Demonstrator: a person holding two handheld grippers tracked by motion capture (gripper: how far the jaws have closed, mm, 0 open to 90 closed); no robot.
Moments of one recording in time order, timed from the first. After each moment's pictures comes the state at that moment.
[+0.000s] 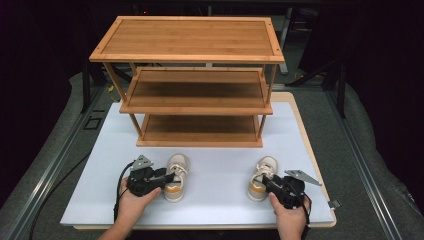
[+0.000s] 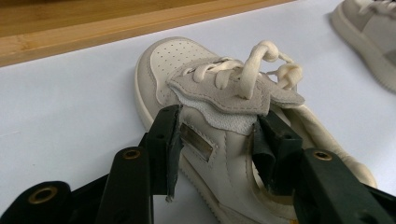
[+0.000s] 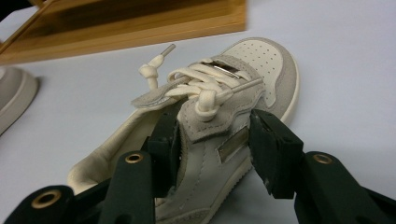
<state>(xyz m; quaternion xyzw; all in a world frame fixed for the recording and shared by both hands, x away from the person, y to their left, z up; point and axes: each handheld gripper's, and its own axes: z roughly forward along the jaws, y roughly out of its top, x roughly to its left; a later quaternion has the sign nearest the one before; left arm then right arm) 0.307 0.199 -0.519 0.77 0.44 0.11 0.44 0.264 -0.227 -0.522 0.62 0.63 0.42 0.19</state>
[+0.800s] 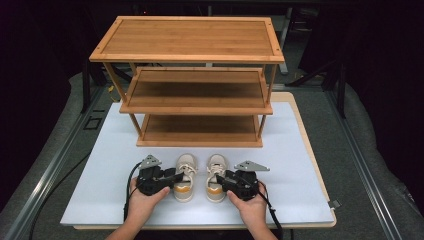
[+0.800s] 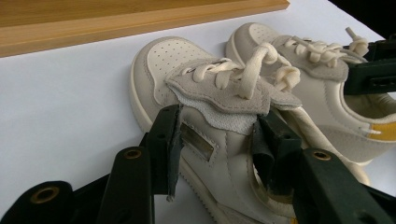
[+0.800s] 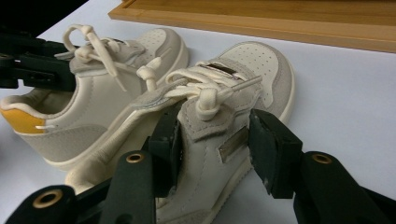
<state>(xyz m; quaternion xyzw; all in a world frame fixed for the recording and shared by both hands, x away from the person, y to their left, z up) 0.309 0.173 -0.523 0.76 0.45 0.09 0.46 0.295 -0.125 -0.528 0.48 0.74 0.46 0.11</state>
